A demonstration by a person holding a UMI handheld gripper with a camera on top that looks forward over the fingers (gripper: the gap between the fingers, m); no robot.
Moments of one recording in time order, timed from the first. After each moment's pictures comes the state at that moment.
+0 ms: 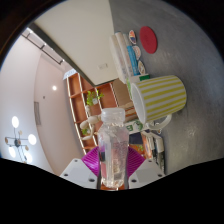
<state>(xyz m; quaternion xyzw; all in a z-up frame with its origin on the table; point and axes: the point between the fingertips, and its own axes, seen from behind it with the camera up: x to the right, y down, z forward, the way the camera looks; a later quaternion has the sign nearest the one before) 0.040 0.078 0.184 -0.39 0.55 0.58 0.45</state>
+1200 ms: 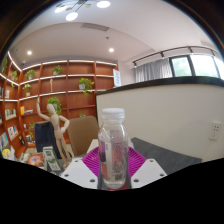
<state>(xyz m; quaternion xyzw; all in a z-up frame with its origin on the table) 0.276 0.047 0.203 -0.72 0.22 -0.15 0.64</state>
